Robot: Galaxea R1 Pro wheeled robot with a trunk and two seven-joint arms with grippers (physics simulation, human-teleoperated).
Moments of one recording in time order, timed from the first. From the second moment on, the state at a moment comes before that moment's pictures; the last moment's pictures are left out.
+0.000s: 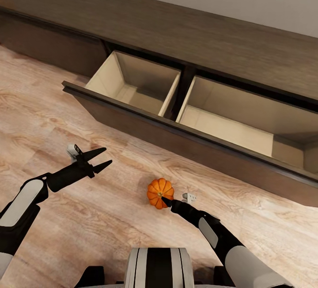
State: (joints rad) left arm -0.58 0.41 -0.07 -1.31 1.53 0.94 -0.46; right arm -0.67 0.07 0.17 -0.47 -0.55 0.14 0.52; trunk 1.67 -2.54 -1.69
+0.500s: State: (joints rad) left arm -0.58 0.41 -0.07 -1.31 1.53 0.94 -0.46; right arm -0.67 0.07 0.17 -0.48 -0.54 0.14 0.51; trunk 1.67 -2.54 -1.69
